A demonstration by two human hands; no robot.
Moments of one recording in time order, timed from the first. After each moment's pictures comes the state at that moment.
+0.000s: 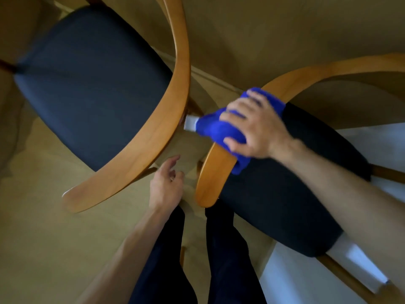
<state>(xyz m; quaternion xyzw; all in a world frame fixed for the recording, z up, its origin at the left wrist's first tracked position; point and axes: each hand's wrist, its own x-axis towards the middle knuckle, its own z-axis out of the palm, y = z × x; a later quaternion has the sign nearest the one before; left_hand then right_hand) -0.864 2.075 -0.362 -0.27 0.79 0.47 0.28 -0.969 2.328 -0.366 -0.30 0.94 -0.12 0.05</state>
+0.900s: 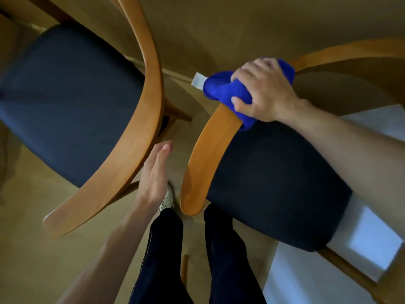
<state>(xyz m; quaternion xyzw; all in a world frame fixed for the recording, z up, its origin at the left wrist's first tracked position) -0.906 2.100 -0.347 -0.19 0.75 0.56 0.28 -1.020 2.391 -0.359 -0.19 0.98 -0.09 0.04</state>
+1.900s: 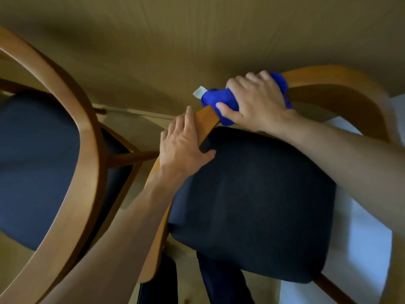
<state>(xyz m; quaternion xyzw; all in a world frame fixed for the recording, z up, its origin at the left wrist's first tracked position) -1.025 2.303 -0.350 0.17 0.94 0.17 0.23 -1.040 2.517 -0.366 -0.08 1.00 0.02 -0.04</state>
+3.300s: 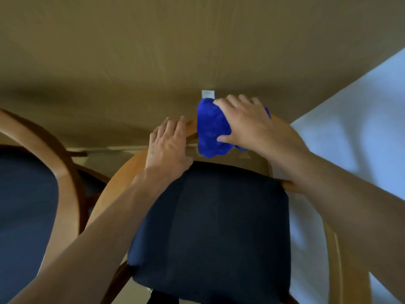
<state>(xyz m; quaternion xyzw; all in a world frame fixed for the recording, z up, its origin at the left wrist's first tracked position) -1.048 2.350 -0.320 0.33 0.93 0.09 0.14 -0.993 2.553 -0.311 0.06 0.99 -0.02 0.08</state>
